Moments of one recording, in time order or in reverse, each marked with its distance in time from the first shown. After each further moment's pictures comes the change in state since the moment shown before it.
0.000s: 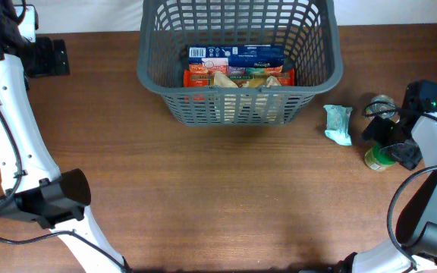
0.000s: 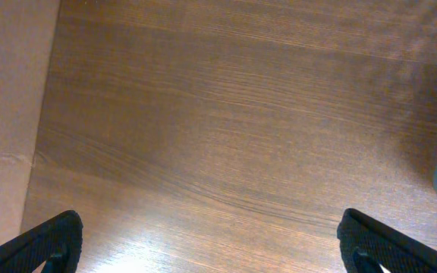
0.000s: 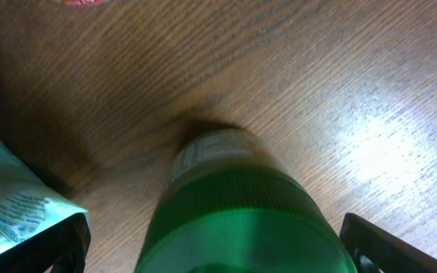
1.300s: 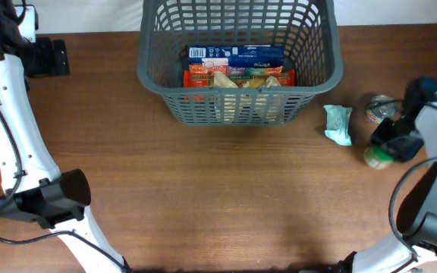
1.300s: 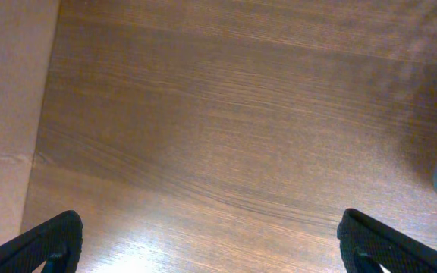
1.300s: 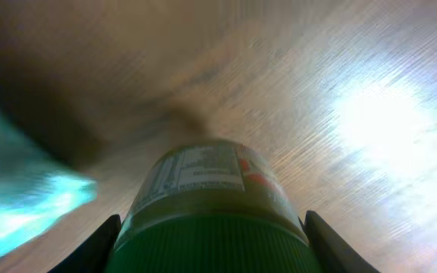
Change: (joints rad) left arm 0.000 0.000 0.000 0.000 0.001 0.000; right arm -0.002 0.053 0.173 -0.215 -0.024 0.025
